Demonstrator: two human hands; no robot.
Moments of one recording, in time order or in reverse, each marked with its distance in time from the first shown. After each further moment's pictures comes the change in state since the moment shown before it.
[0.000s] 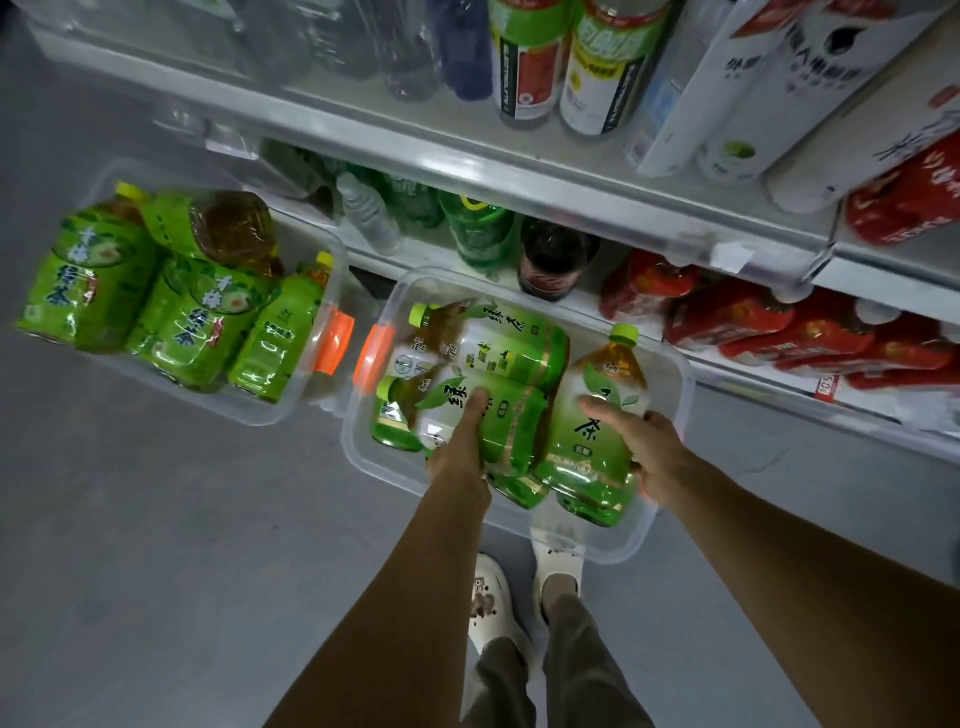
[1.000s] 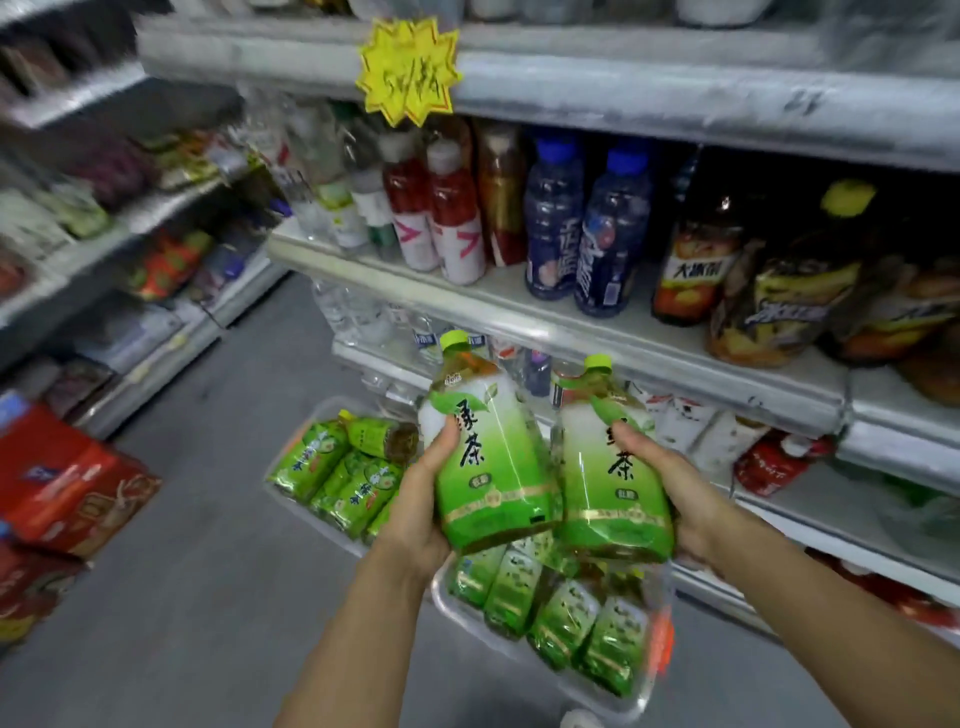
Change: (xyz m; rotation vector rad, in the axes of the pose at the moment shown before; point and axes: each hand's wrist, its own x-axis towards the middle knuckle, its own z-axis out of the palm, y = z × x) left_hand -0.359 0.122 -0.129 -0.058 -0.759 0.555; right_hand -0.311 -0.141 -0.048 0.157 -0.470 -0.516
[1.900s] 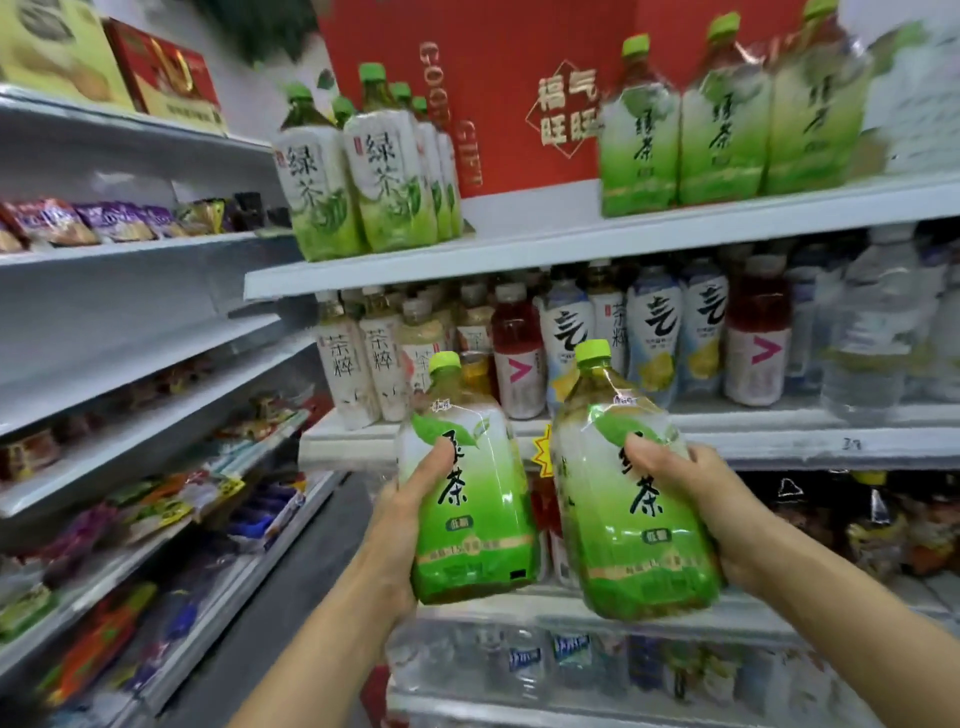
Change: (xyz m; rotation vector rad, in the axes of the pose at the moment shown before) left_hand -0.039 0.394 -0.050 0.348 -0.430 0.409; right_hand -0.100 -0.206 0.309 -0.069 0.106 -0.806
